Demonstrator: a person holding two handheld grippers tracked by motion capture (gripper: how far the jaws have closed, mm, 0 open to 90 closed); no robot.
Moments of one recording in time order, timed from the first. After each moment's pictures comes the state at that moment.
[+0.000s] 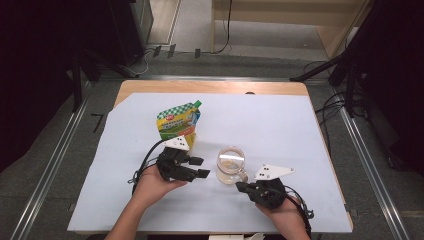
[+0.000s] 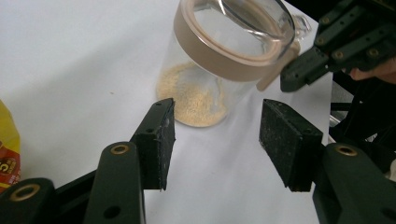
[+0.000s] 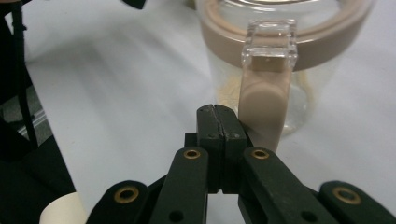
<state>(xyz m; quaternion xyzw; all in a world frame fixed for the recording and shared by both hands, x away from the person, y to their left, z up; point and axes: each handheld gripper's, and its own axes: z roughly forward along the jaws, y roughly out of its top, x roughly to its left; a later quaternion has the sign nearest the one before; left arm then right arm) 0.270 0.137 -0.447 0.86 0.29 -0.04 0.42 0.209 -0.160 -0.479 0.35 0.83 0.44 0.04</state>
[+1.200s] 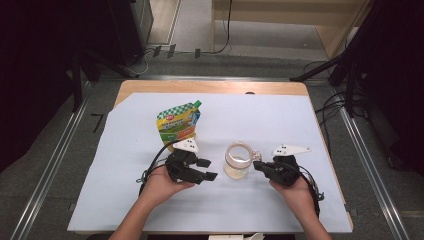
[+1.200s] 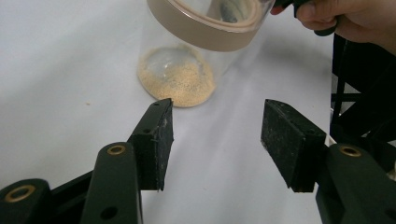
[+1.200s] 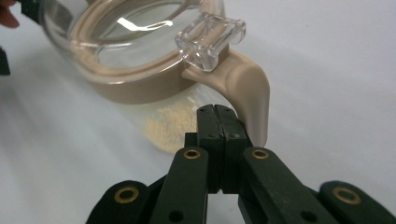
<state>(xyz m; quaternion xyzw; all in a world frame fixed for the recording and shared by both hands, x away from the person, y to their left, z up) 0.274 0.114 -0.455 0.87 0.27 -0.05 0.41 0.264 -0.201 -0.485 0.42 0.80 0.43 0.07</state>
